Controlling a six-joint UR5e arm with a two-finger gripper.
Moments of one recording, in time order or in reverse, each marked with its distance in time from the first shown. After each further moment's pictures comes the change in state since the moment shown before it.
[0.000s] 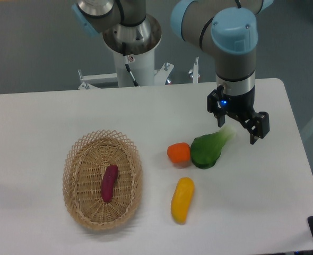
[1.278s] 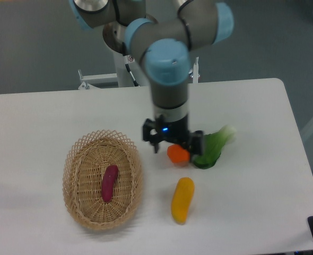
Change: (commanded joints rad) arm -0.333 -0.031 -0.129 0.058 -0.093 -0.802
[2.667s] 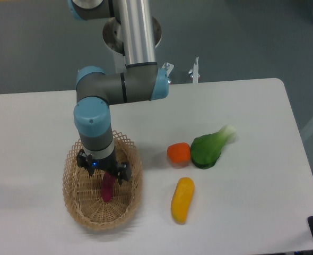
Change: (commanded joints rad) arm -0.151 -0.169 -0.121 0.209 0.004 -0.129
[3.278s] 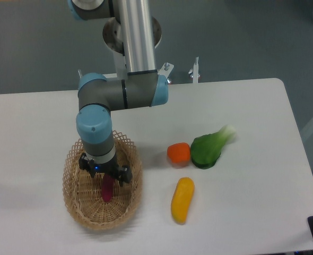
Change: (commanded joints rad) arm -0.002 -0.032 -0.005 0.026 0.017 0.002
